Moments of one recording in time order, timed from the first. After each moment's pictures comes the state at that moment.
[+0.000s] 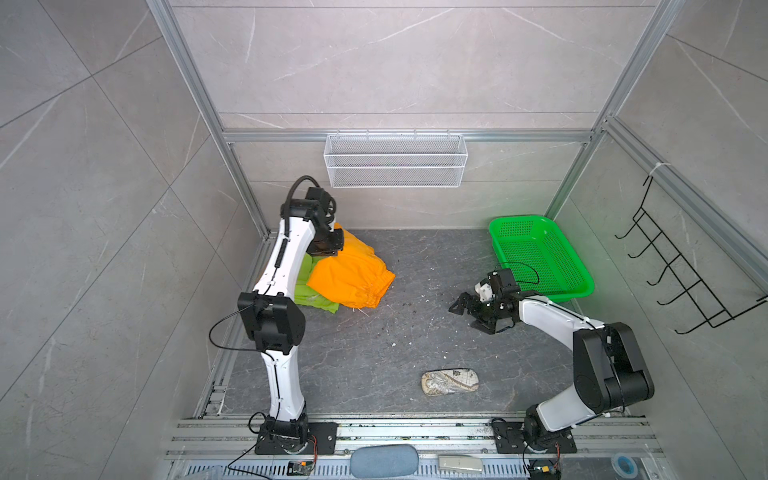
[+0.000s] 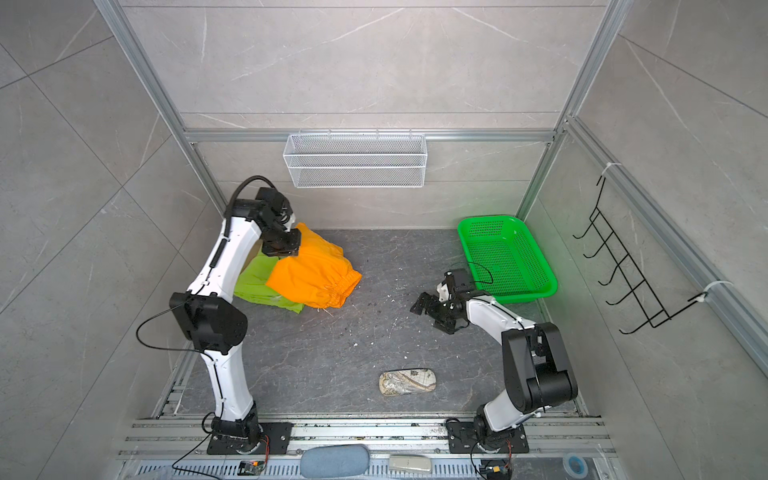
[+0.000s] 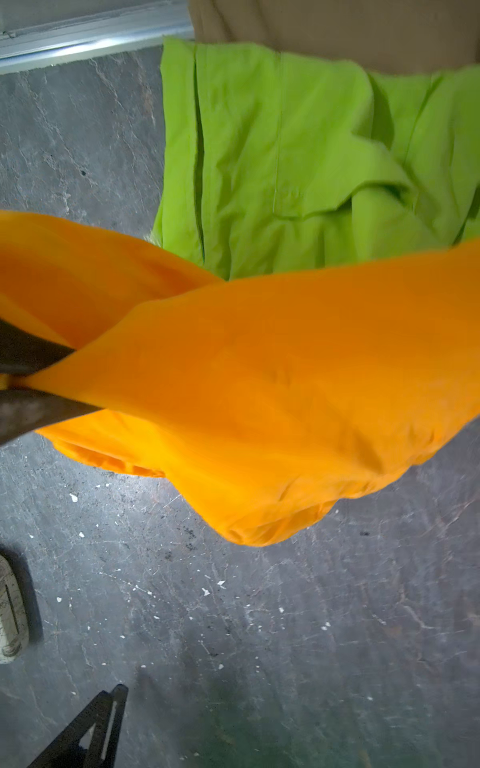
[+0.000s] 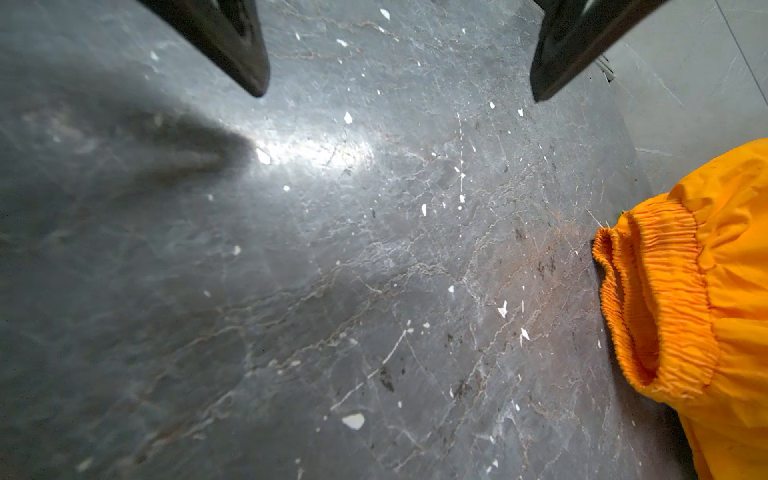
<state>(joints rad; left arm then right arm) -0.09 2.00 2.17 -1.34 0.13 -0.15 0.20 1.57 0.90 -0.45 -0.47 0.60</state>
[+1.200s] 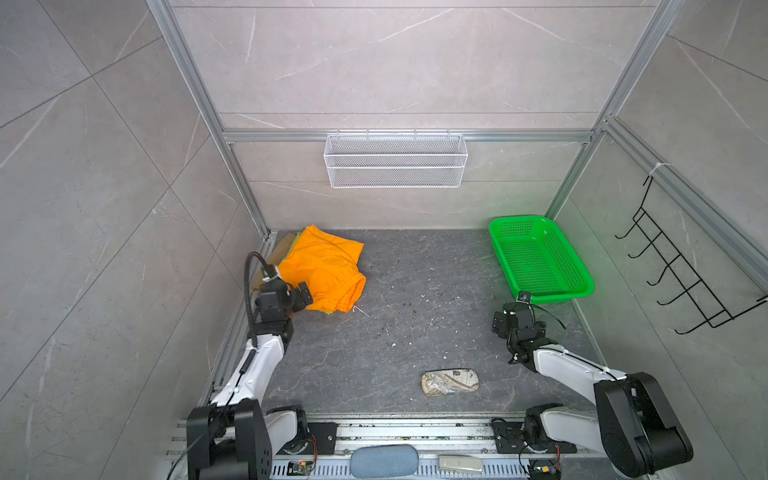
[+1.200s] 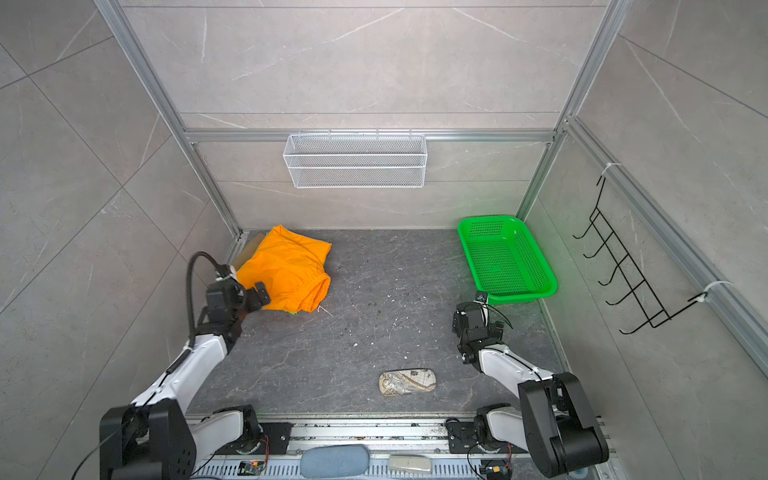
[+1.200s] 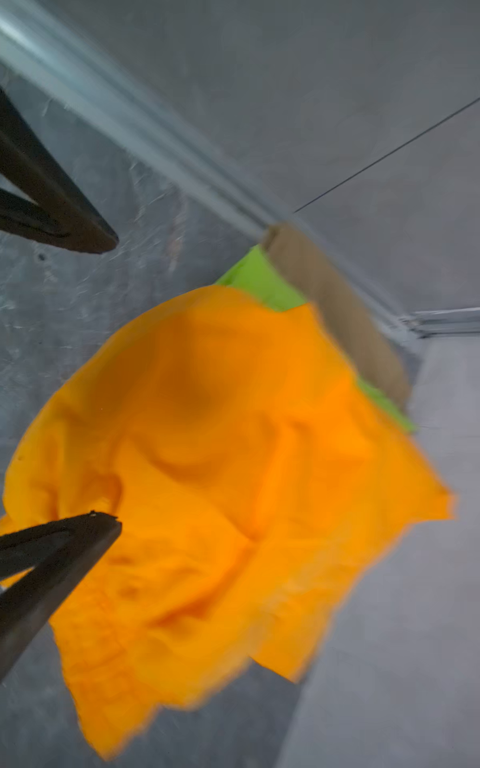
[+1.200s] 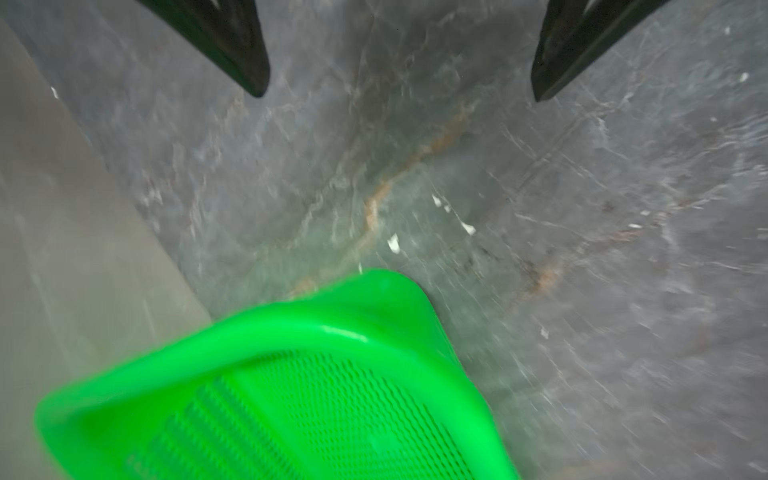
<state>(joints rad) 0.04 1.19 0.49 0.07 -0.15 -0.22 0.19 1.22 0.33 0.19 0.53 0.20</state>
